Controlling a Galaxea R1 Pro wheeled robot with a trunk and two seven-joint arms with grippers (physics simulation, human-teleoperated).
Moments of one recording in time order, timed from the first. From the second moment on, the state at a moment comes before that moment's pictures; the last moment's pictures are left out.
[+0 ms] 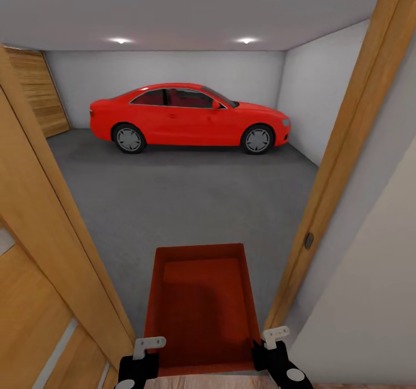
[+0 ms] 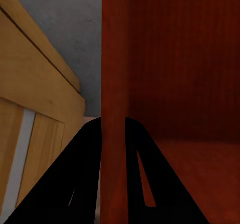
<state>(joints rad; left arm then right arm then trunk) -0.10 -0.14 -0.04 -1.01 -0.03 0.27 0.24 -0.22 0.07 0.02 -0.80 0.15 0.11 0.07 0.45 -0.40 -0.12</state>
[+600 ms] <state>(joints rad) -0.10 -0.14 -0.04 -1.01 -0.03 0.27 0.24 -0.22 0.07 0.02 -0.80 0.15 0.11 0.07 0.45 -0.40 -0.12</state>
